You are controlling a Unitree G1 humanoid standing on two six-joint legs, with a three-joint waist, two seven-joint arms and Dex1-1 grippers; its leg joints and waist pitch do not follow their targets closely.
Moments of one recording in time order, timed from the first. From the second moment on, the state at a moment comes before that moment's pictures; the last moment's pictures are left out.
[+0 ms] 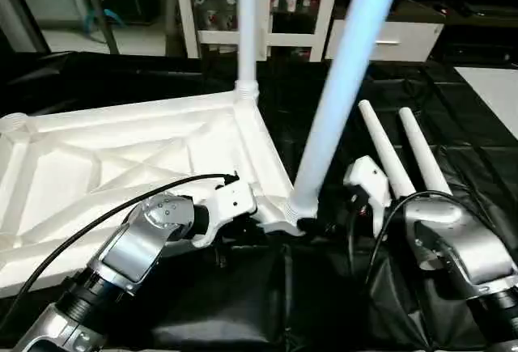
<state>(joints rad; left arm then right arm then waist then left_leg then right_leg) -0.40 0.47 -0.43 0.06 0.01 0.42 -1.00 -0.32 -0.52 0.22 0.07 0.26 0.46 0.94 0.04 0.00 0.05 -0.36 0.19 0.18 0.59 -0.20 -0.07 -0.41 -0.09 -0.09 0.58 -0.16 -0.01</state>
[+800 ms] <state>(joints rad) -0.39 0.47 -0.43 0.06 0.02 0.41 -1.01 -0.36 -0.45 0.25 0.20 0.22 0.34 0.96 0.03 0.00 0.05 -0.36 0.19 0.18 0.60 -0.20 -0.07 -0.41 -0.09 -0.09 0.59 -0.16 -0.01</state>
